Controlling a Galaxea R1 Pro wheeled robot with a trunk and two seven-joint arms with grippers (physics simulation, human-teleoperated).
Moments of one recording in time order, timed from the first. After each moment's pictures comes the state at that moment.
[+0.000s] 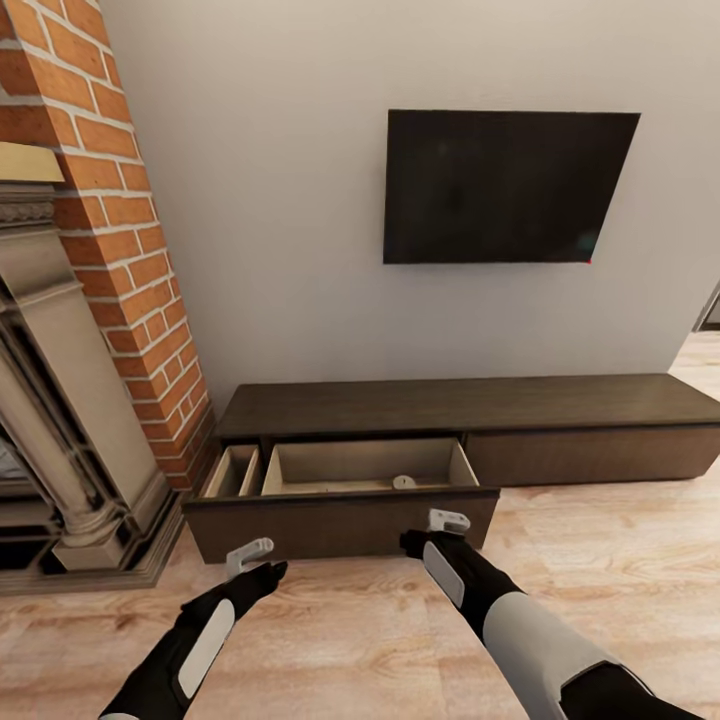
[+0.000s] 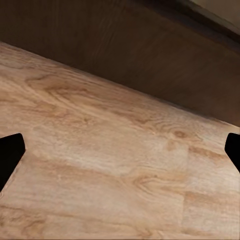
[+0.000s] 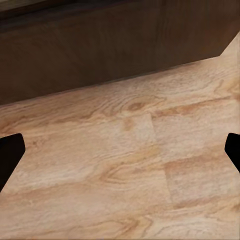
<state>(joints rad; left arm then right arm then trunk) -0.42 0.01 -0.10 -0.84 0.54 0.34 0.13 -0.77 0.13 0.31 -0.41 -0.50 0.32 -0.33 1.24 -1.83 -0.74</state>
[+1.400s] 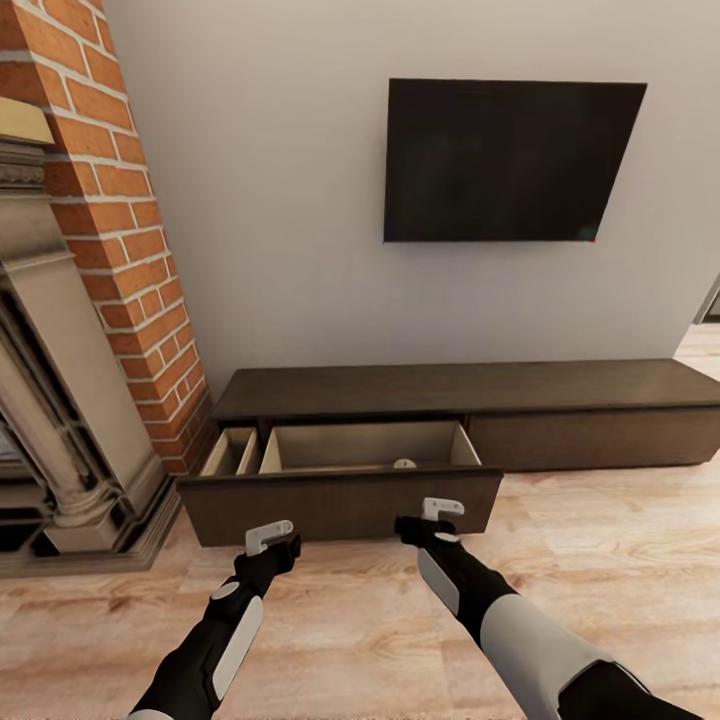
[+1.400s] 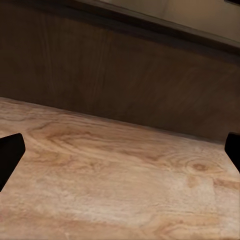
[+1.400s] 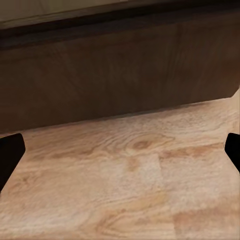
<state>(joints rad) -0.42 -0.09 -0.10 -0.88 0.30 0.16 0.17 -0.77 0.13 0.41 -0.40 -0.48 0.10 -0.30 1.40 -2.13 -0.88</state>
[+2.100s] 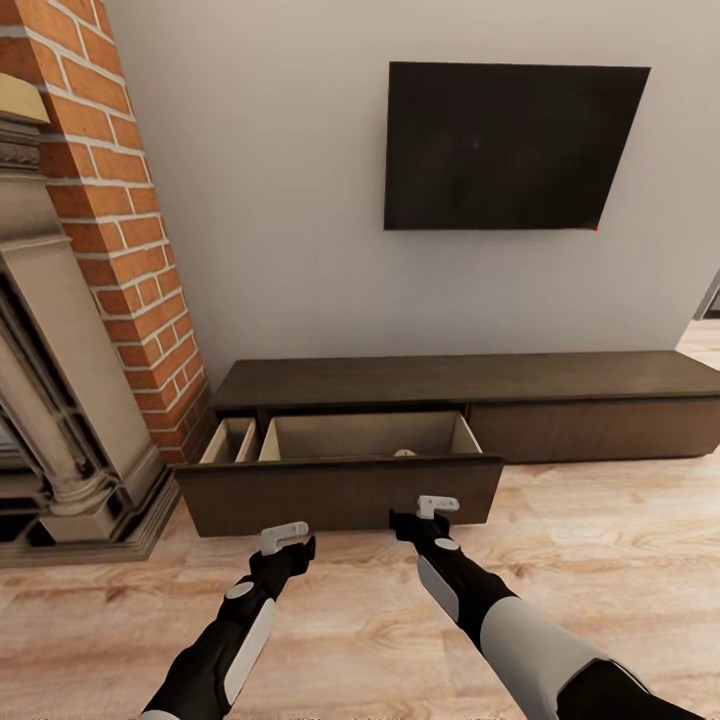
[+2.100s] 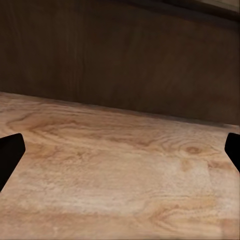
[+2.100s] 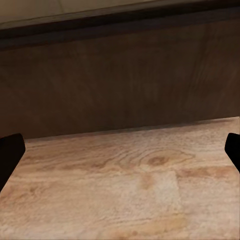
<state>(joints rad) -0.42 -0.10 -0.17 -0.89 0.30 0.17 0.17 -0.77 0.13 0.45 -0.37 -0.47 -0.03 -0.22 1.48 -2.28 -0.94</state>
